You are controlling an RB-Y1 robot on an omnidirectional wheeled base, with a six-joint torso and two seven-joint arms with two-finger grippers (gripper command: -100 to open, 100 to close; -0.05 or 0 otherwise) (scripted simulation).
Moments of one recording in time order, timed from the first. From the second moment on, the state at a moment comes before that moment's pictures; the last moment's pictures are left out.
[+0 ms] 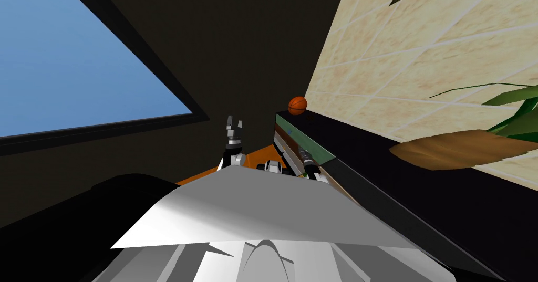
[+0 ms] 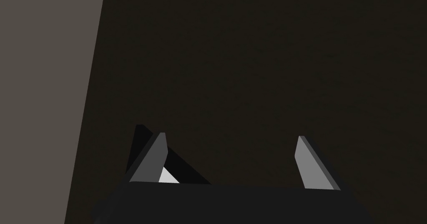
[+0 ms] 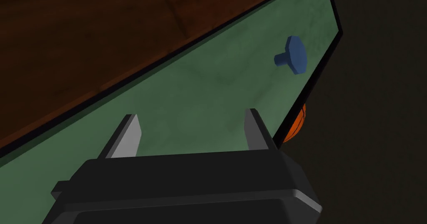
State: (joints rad) left arm 0.47 0.03 -0.01 -2.22 0.05 -0.49 -0.05; right arm 0.51 -0.20 0.15 -1.88 0.66 0.13 0.25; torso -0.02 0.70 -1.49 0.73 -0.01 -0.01
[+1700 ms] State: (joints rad) left arm 0.47 0.03 -0.01 -2.22 0.05 -0.49 -0.05; right arm 0.48 -0.20 0.19 -1.80 0.85 0.34 0.34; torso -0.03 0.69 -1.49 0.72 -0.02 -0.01
